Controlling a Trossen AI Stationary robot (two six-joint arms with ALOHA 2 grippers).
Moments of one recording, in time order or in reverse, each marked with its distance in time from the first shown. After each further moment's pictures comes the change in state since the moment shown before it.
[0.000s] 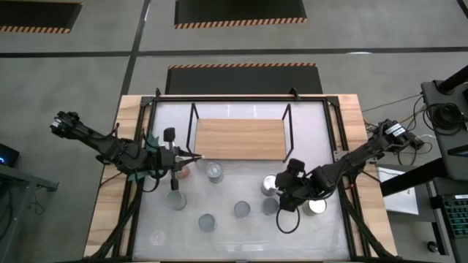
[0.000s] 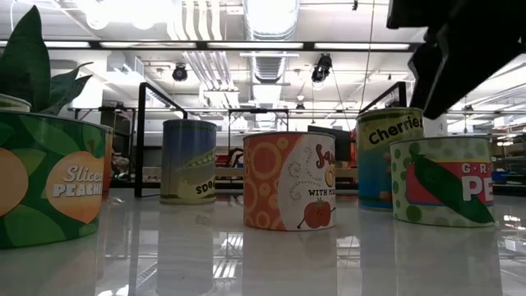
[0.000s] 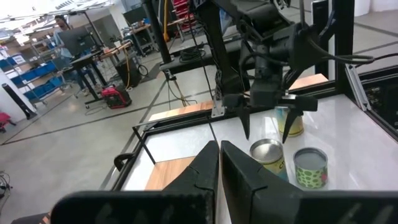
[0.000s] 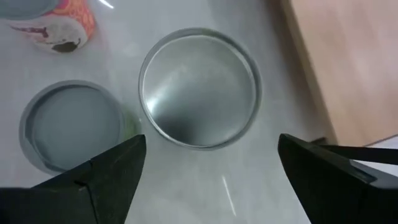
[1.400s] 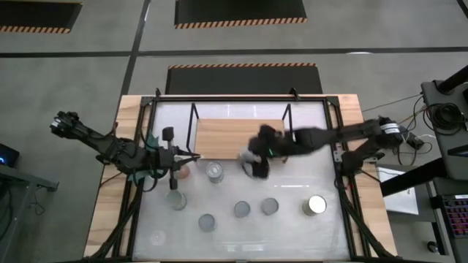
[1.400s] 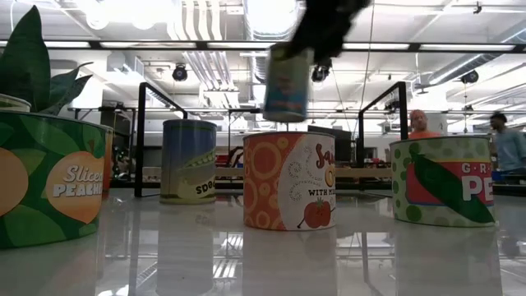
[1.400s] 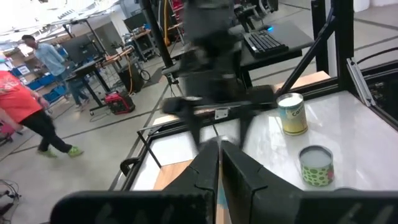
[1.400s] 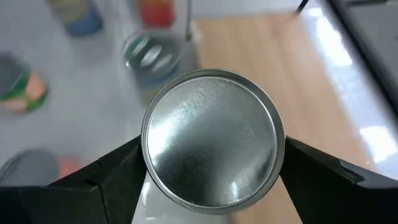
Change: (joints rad) left arm 0.000 -0.024 -0.015 0.007 0.001 0.052; right arm -0.451 0.068 0.329 0.188 -0.207 -0.552
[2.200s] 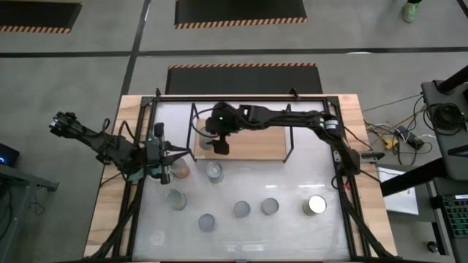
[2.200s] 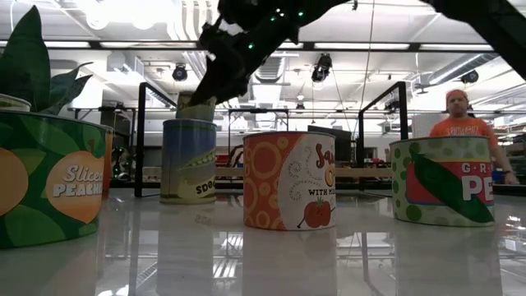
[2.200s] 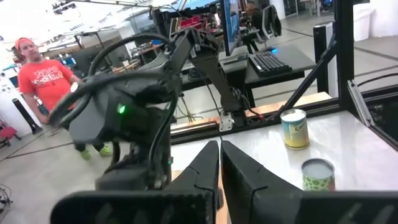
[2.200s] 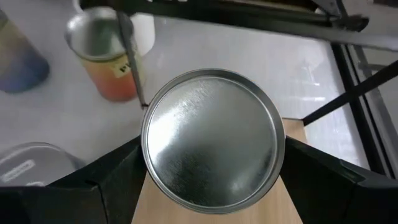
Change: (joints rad) left arm 0.000 -0.155 -0.104 0.052 0.000 0.003; right arm -0.244 0.587 0.608 0.060 -0.300 -0.379
